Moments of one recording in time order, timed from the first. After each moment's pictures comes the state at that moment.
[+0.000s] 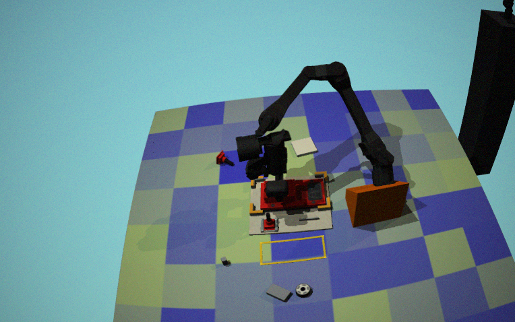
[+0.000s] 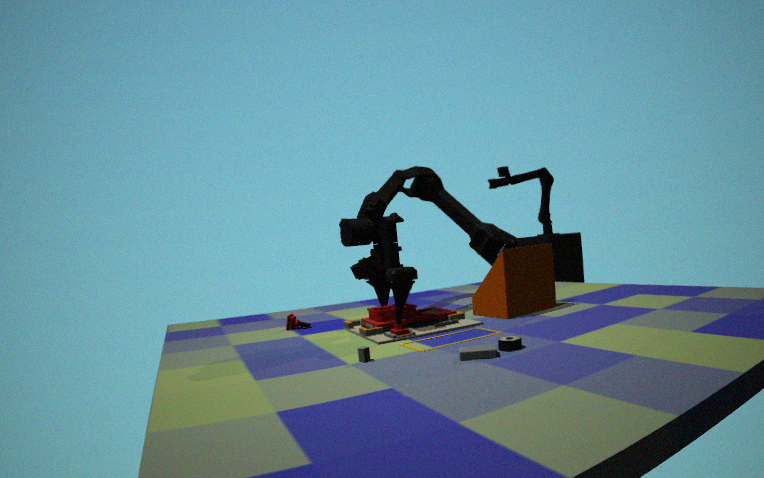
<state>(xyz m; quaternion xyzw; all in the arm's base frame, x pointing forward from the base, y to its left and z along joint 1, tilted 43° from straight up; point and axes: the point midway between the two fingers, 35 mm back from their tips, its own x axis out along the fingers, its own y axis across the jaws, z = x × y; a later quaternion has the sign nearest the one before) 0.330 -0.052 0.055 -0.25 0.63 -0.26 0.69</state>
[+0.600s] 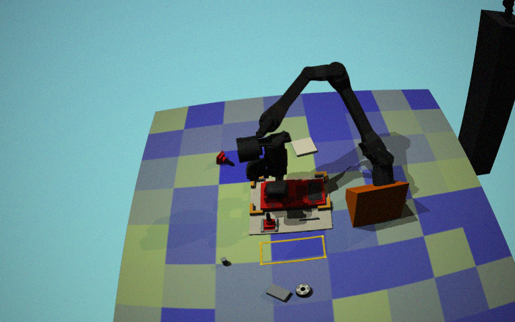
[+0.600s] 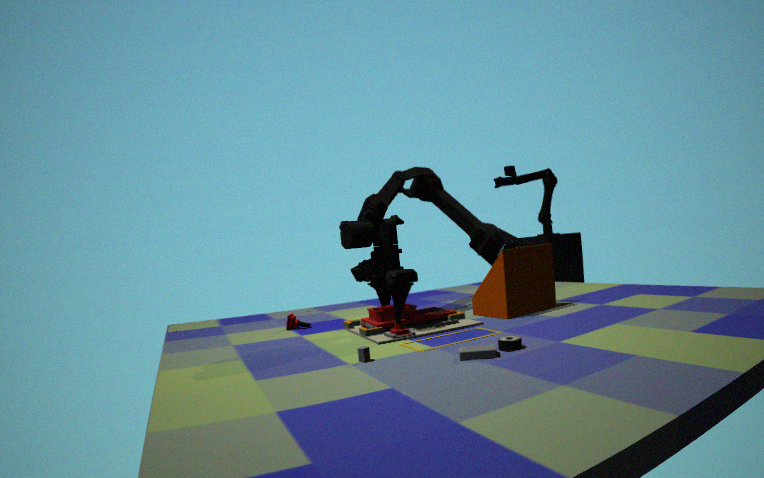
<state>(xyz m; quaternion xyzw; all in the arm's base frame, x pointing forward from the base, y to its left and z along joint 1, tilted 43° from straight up) 0.331 -0.056 0.052 -0.25 0.63 -0.26 0.69</state>
